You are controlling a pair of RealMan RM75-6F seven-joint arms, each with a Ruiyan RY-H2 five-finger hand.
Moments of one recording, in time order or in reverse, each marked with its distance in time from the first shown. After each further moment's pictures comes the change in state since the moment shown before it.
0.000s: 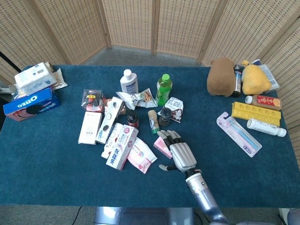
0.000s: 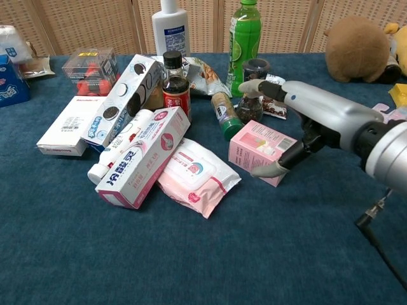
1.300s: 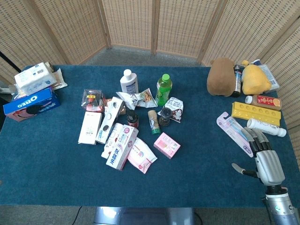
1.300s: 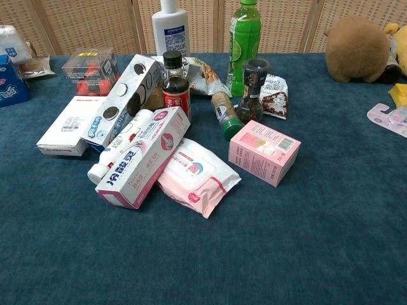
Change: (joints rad) left arm 0.028 0.008 0.031 -0.016 0.132 0.059 0.012; right arm -0.325 0.491 -0.163 0.211 -0.420 0.429 0.618
